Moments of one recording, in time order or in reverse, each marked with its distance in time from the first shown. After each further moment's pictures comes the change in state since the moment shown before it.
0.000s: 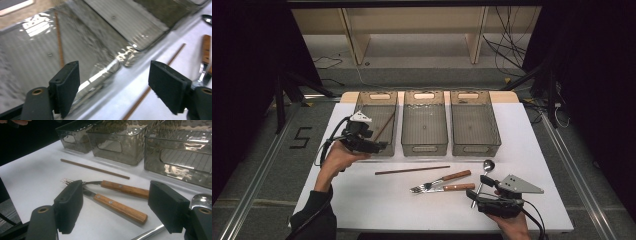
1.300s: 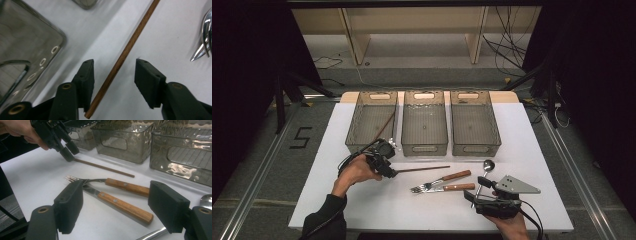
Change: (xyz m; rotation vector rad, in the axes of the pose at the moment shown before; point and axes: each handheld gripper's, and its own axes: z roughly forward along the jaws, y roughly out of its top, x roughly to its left) left arm -0.034 -0.026 0.076 0.467 -0.074 0.211; right arm 0.004 -0.001 0.004 0.021 0.023 -0.016
